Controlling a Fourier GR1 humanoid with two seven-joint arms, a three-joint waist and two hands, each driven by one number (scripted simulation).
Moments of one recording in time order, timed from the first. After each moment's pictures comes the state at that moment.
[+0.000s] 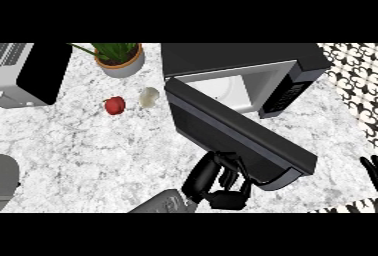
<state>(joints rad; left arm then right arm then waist) -0.52 0.01 -0.99 -1.05 0.36 0.50 -0.41 0.37 -0.37 -0.17 -1.79 -0.29 0.50 -0.59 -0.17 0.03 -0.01</state>
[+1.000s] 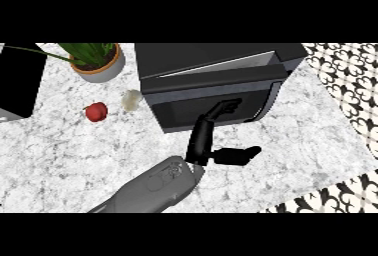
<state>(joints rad) -0.74 0.00 -0.91 -0.97 0.67 0.81 -0.41 0.23 -0.58 -0.35 -1.91 -0.28 0.47 -0.55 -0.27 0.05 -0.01</state>
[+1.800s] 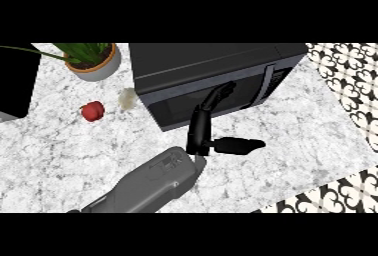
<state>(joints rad) -0.80 0.00 -0.88 -0.95 0.83 0.86 -0.50 0.10 -0.67 -0.42 -1.89 -0.19 0.42 -0.55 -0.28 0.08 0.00</state>
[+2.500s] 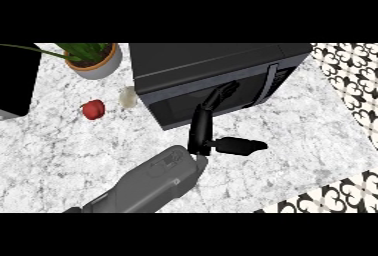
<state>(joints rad) -0.82 0.00 -0.90 -0.94 0.90 0.85 -0.58 0.06 -0.60 -0.34 -1.79 -0.36 0.48 -0.52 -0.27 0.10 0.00</state>
